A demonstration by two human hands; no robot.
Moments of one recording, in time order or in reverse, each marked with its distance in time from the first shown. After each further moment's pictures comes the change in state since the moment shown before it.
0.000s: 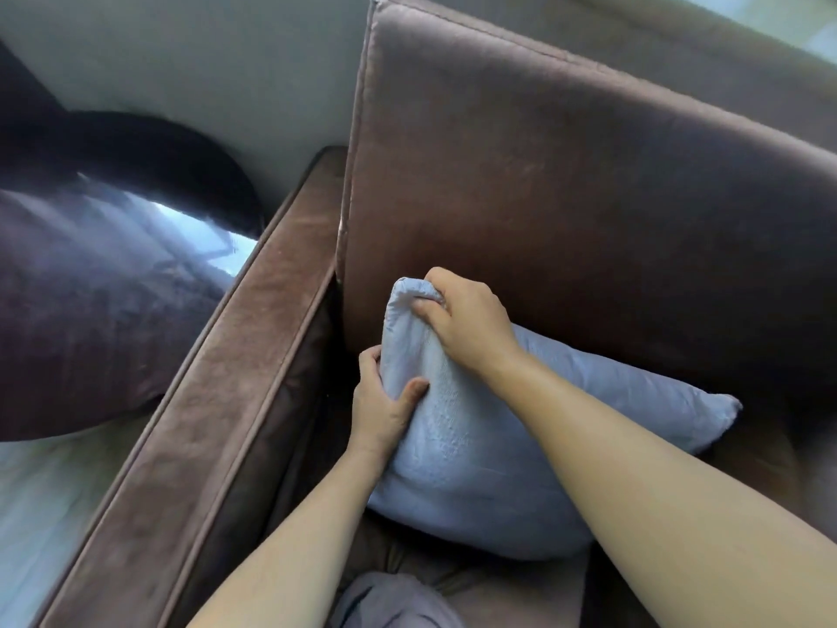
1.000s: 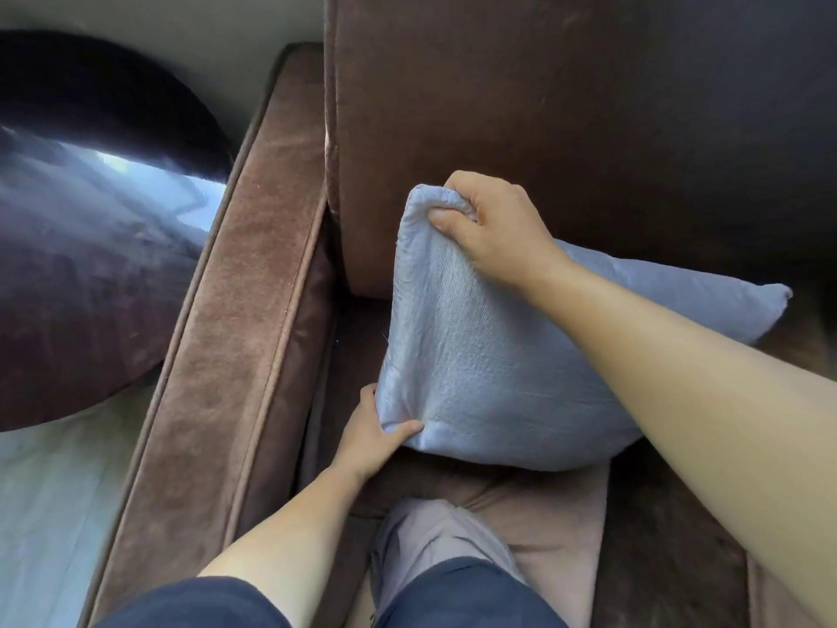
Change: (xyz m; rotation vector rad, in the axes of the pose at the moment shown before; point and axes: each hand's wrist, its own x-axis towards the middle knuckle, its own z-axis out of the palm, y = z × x) left_hand -0.042 -0.137 -0.048 0.315 -0.402 -0.346; right_hand 0.009 0.010 0.007 0.116 0.072 -0.004
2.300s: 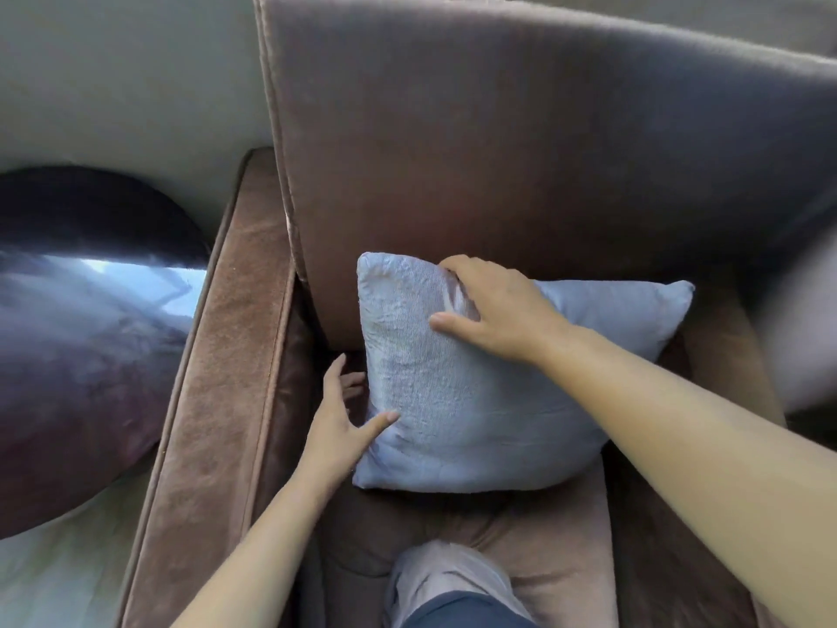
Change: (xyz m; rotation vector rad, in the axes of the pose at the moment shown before) left_hand -0.022 0.093 -0.061 0.021 0.090 0.377; right_hand -0.066 0.024 -0.038 -0.296 -0.091 0.010
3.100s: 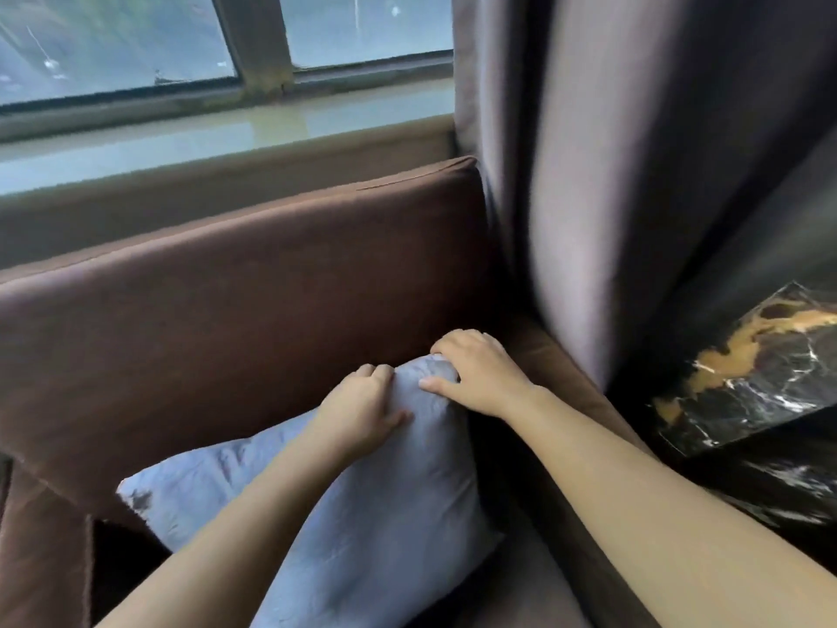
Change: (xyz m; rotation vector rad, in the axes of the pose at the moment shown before) left_hand 0.078 0.262 0.178 0.993 -0.454 0.626; right_hand -0.119 0.194 -0.048 0.049 0.259 0.433
